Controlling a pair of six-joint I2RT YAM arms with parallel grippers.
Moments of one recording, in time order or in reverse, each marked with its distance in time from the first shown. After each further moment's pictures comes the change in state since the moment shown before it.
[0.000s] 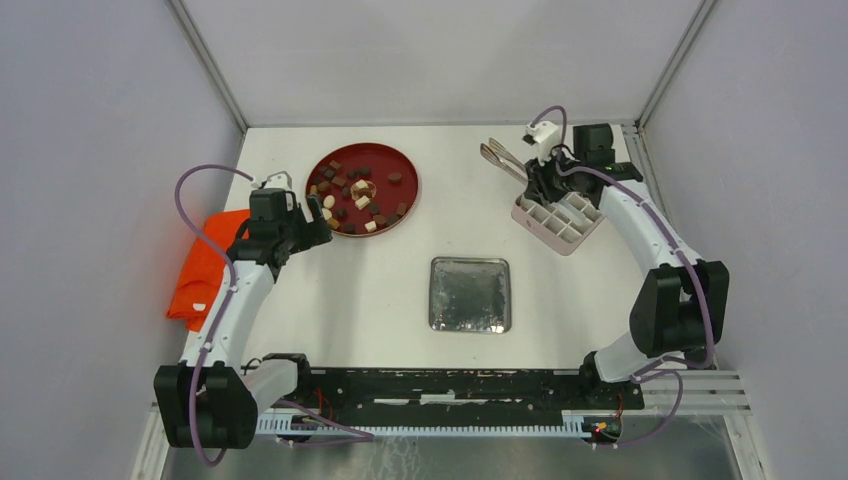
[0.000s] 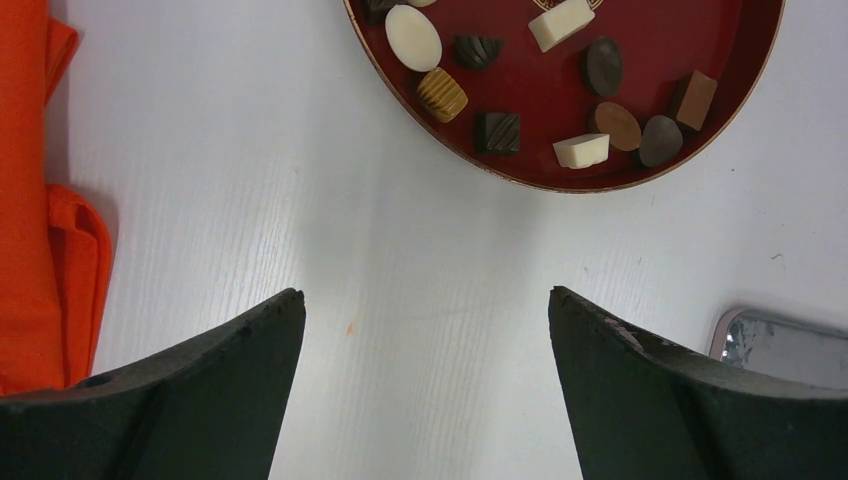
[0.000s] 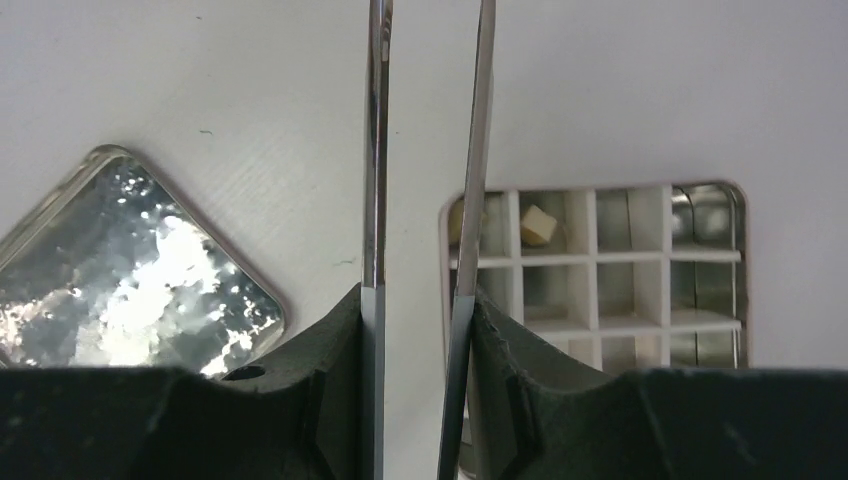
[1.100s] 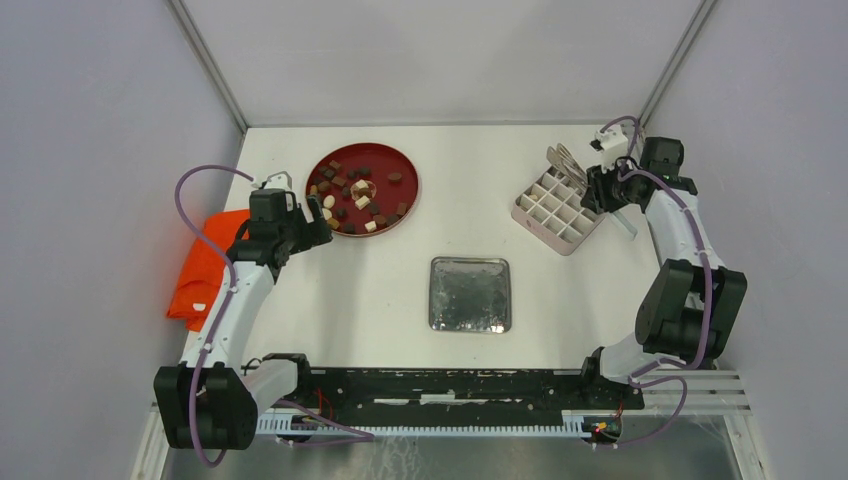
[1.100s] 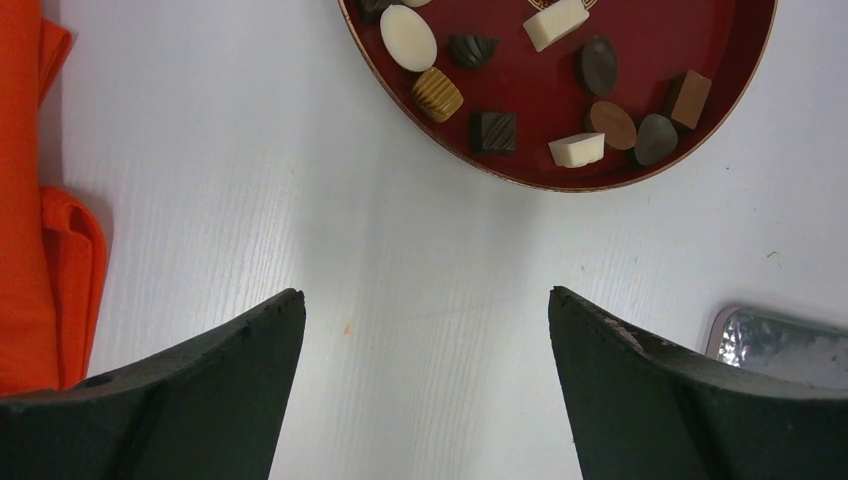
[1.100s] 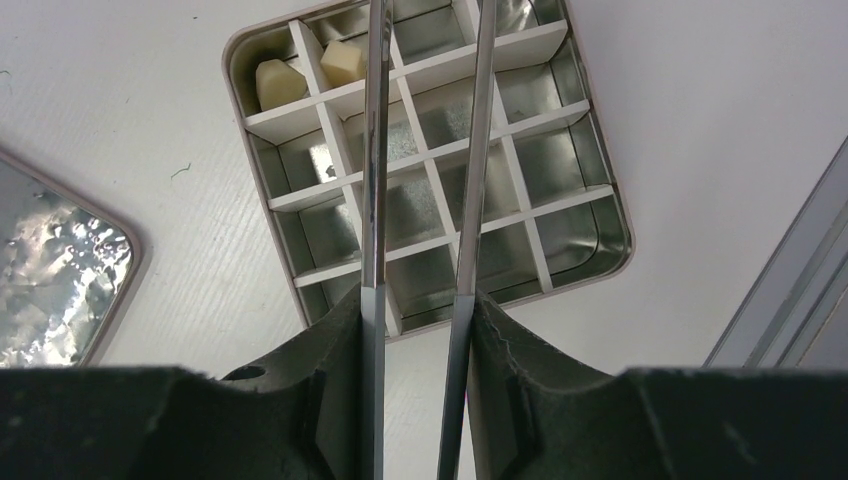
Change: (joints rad) left arm 0.000 -0.007 -0.006 0.004 0.009 0.000; right arm -0.411 -0.027 -0.106 -0.029 -0.084 -0.093
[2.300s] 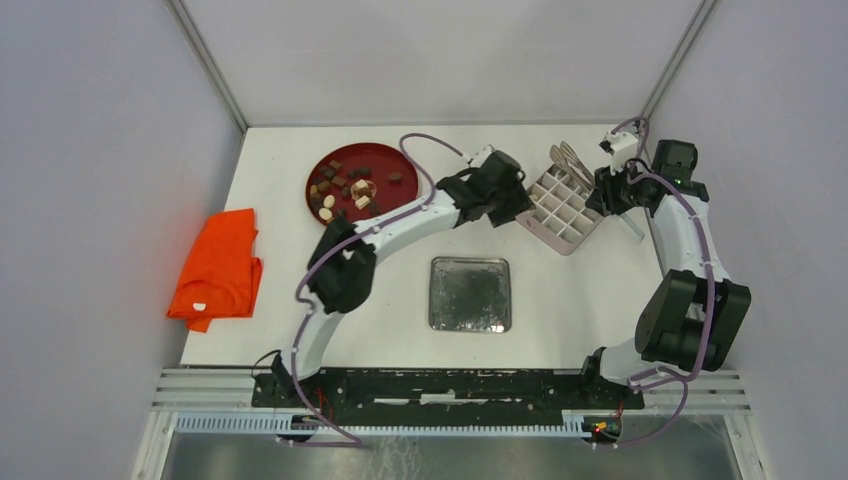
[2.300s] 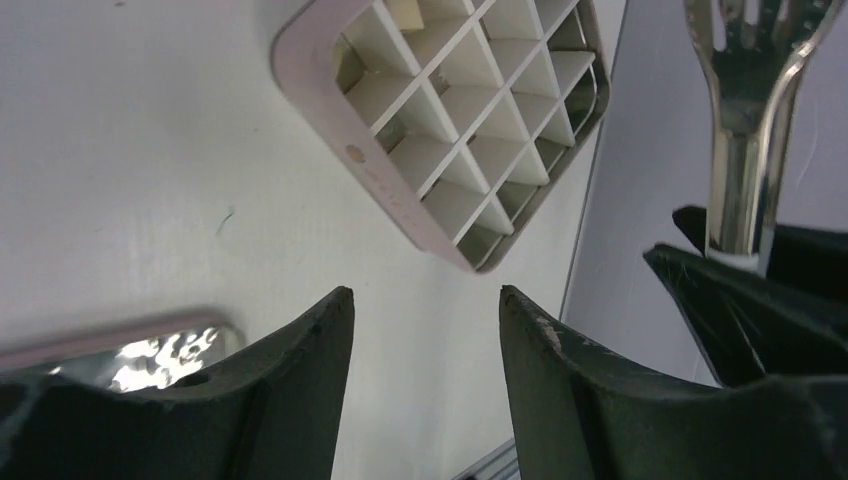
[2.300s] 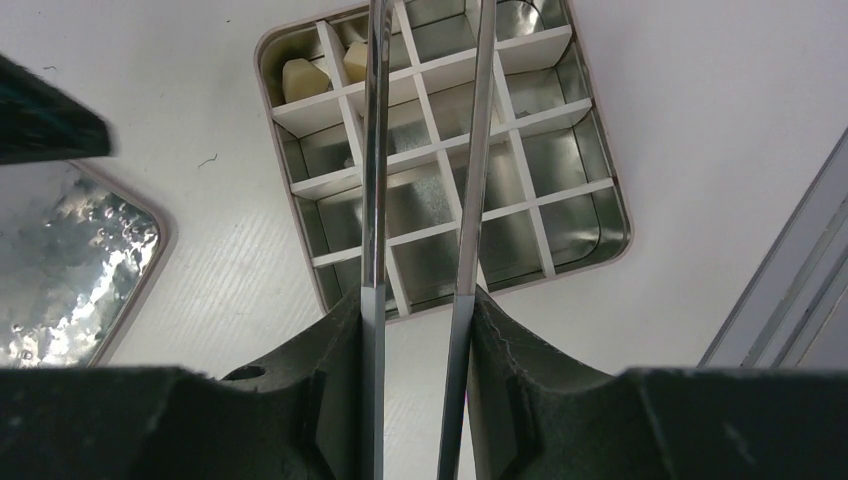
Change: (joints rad) left arm -0.856 0.986 0.943 0.099 -0.043 -0.848; right arm -0.040 -0.055 -0.013 -0.041 -0.070 -0.035
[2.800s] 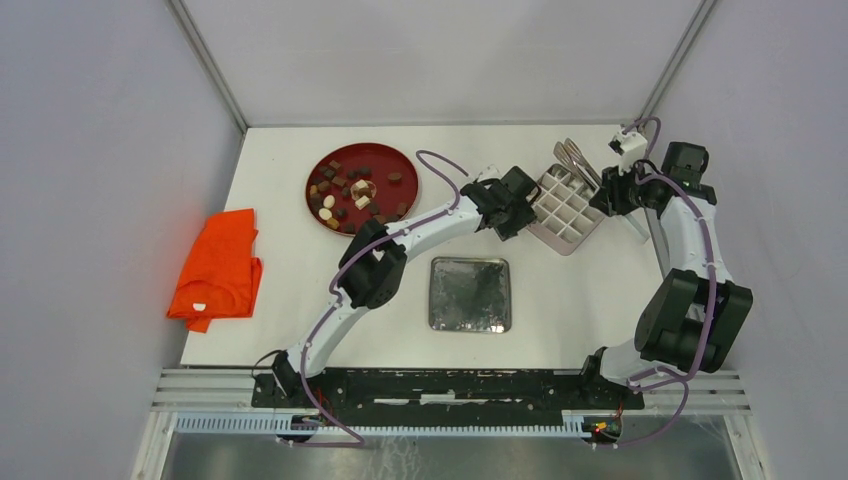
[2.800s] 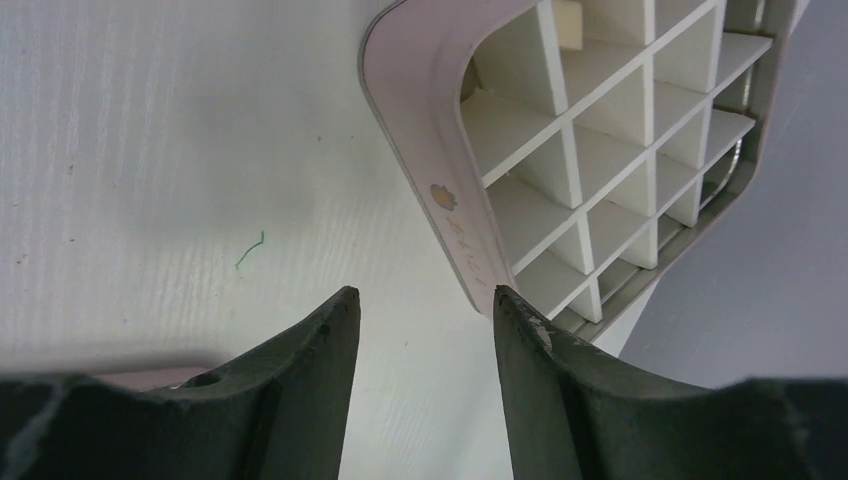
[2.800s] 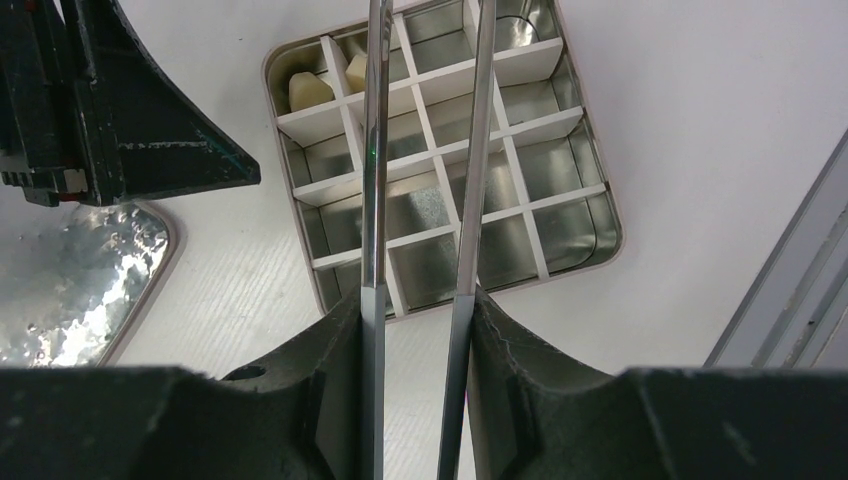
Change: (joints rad) left arm -0.055 0.364 0.396 -0.269 -0.106 -0.200; right arm -0.062 0.000 -0.001 0.008 -0.088 -0.010
